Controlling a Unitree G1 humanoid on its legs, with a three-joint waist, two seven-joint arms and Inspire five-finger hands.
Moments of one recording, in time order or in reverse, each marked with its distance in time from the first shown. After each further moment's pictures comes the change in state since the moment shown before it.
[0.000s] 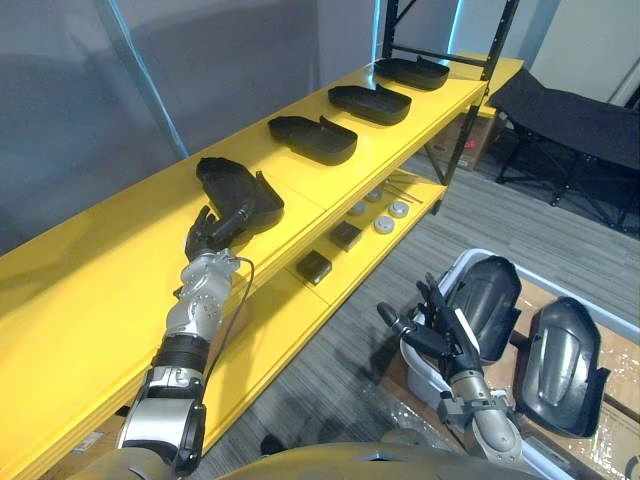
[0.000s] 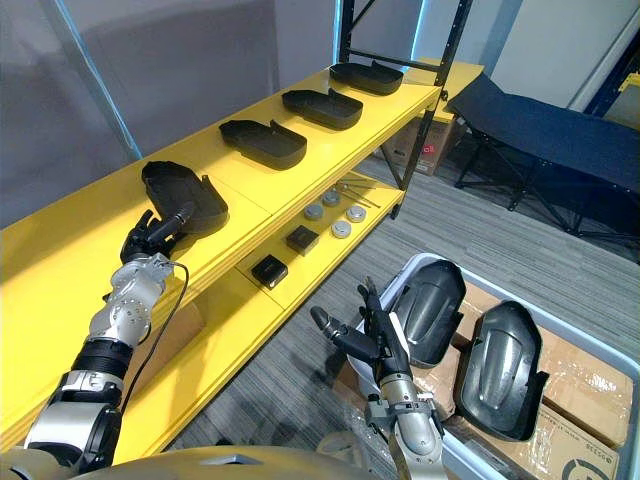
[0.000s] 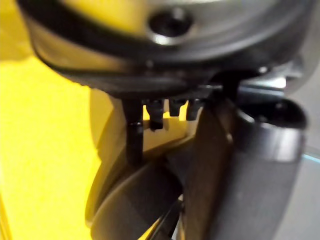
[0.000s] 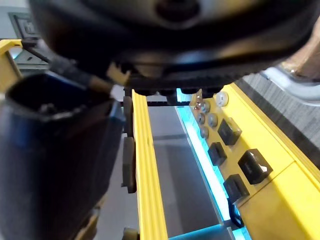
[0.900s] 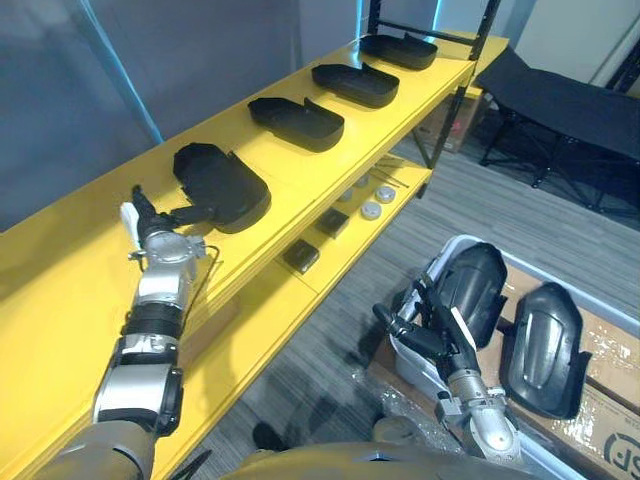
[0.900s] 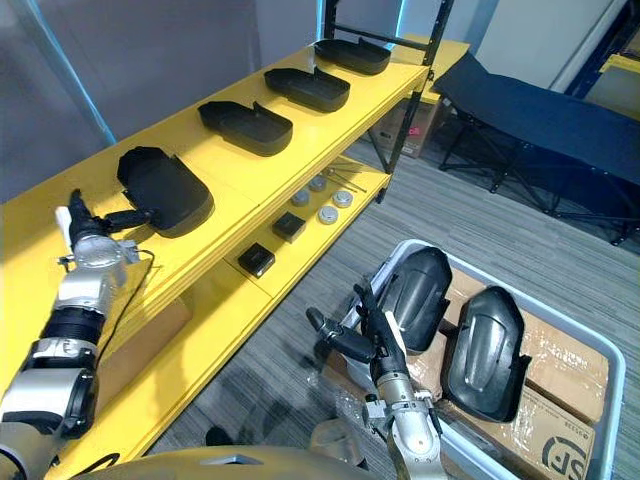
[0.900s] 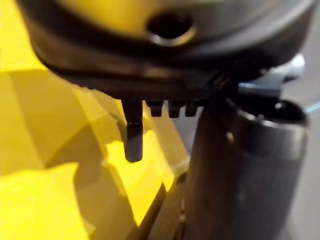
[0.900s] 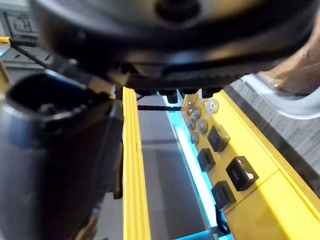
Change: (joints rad) left arm -0.168 0.177 0.040 0.086 0.636 0.241 0.122; right arm -0.005 -0.047 0.050 -0.017 0.001 -0.013 -0.025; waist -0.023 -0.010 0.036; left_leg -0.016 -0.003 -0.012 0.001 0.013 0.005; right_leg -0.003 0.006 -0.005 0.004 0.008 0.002
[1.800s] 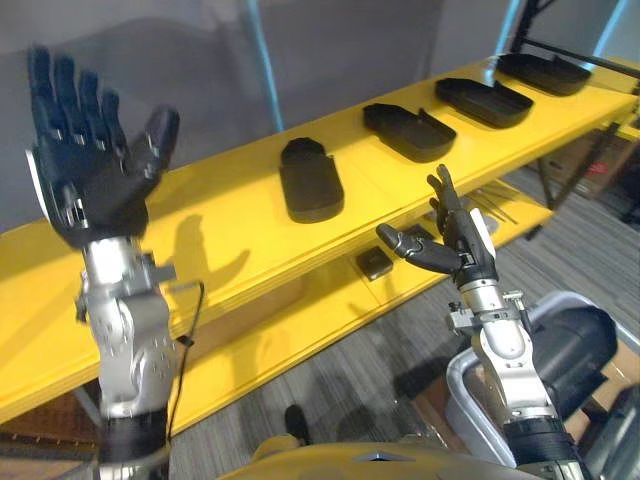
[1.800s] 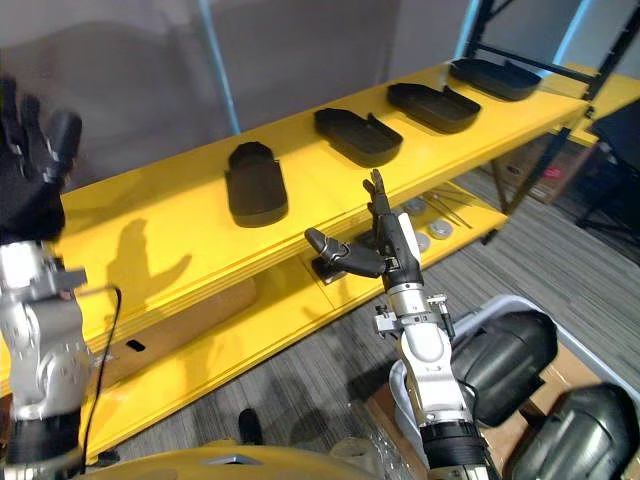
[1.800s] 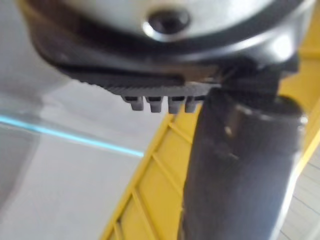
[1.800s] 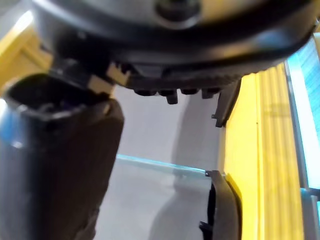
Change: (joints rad) left arm 0.686 -0.244 0.109 -1.001 -0.486 -0.657 -0.405; right arm -0.362 -0.097 -0.094 -0.102 -0.154 0.049 -0.054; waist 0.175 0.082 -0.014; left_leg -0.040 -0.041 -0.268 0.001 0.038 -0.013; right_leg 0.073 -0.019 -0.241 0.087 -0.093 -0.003
